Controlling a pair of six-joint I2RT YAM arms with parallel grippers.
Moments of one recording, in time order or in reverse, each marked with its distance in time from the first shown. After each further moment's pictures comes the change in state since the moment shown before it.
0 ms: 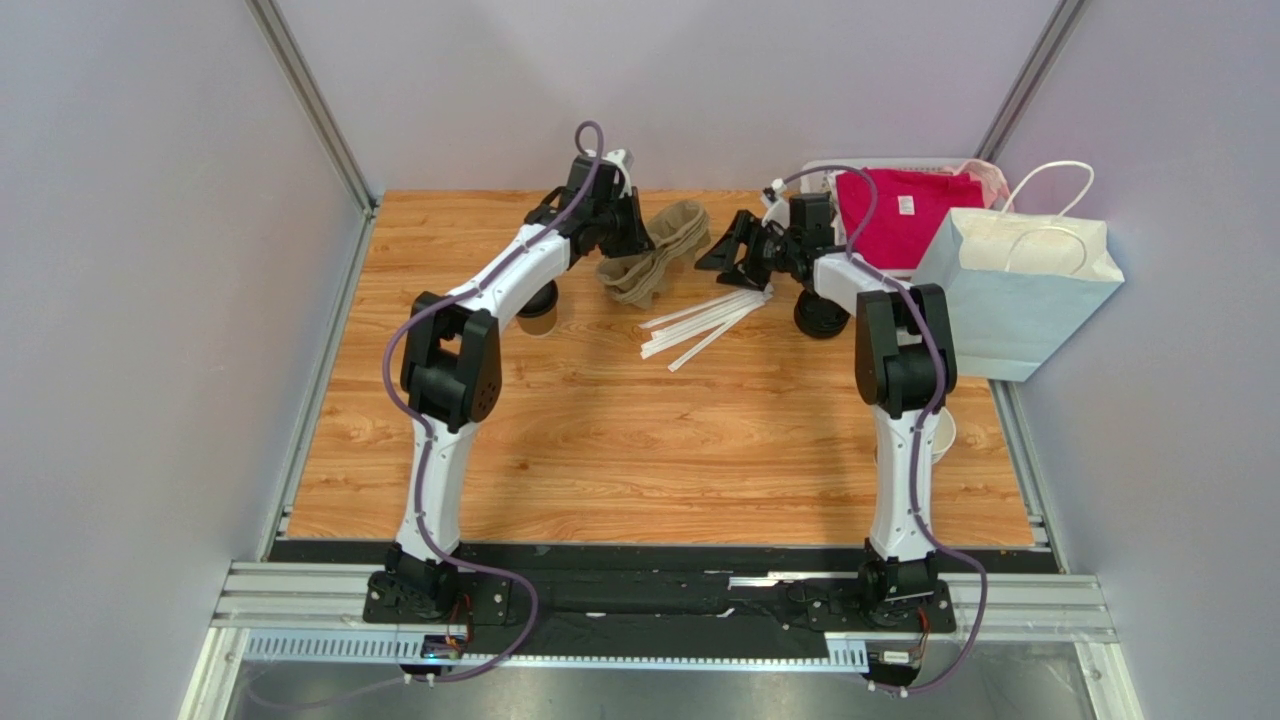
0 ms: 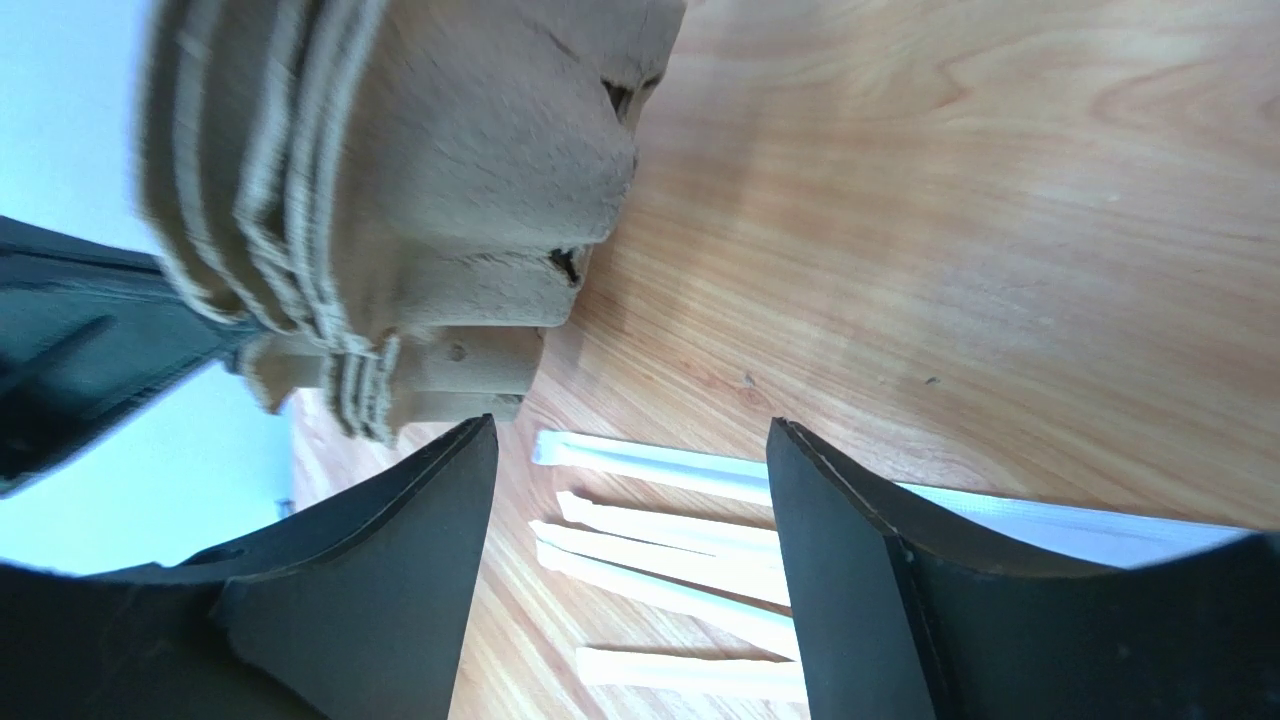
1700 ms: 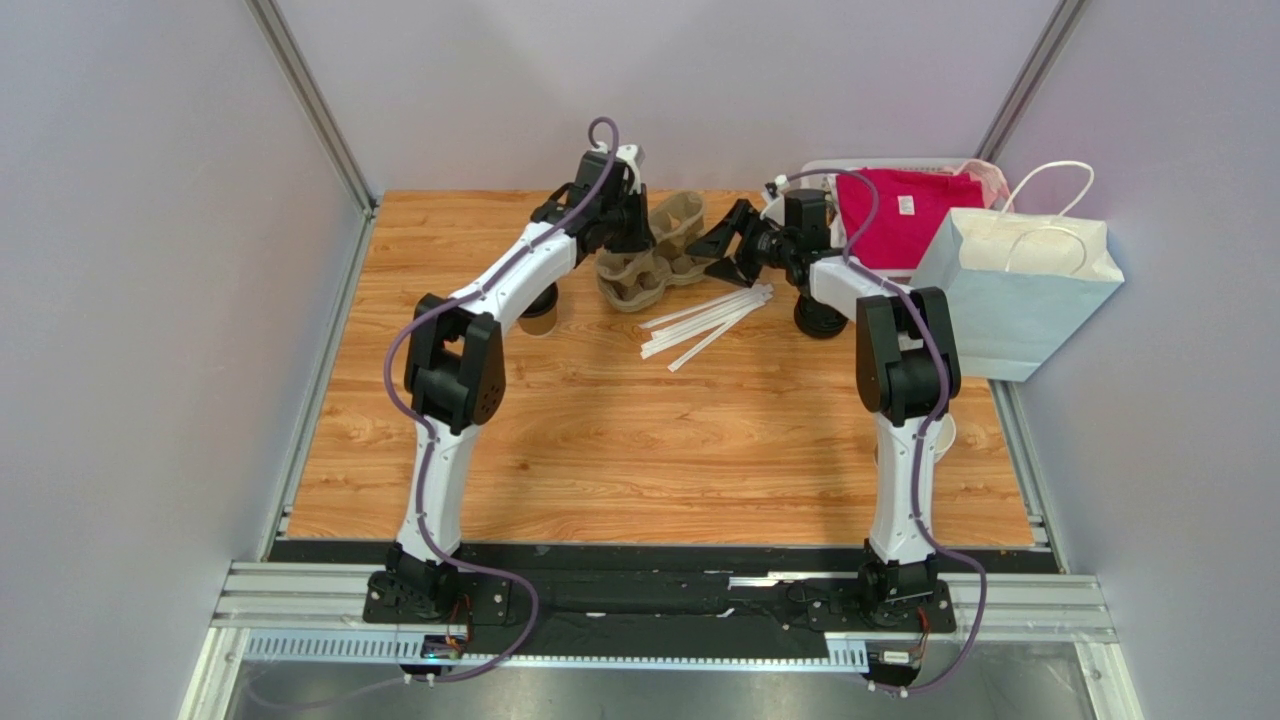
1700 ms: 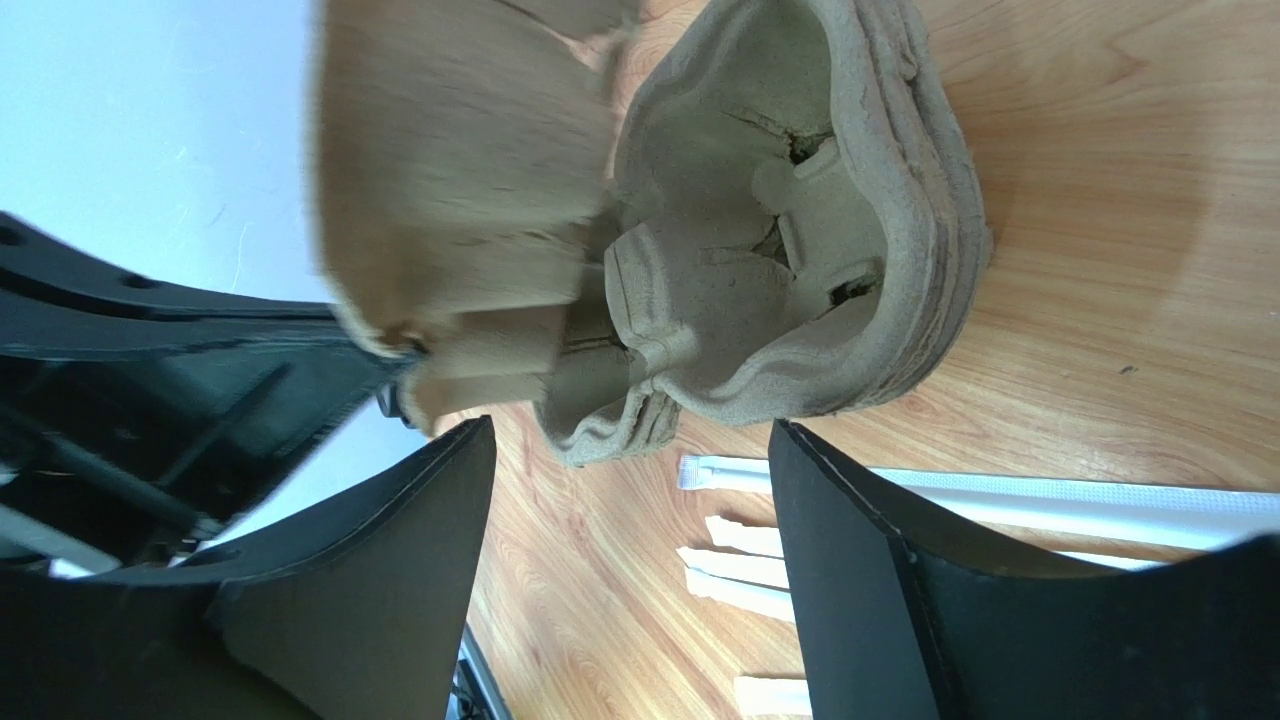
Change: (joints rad) left arm -0.026 -0.002 0.027 -0.026 -0.077 0.090; right arm 0.018 -0.064 -0.074 0.156 0.011 0.279
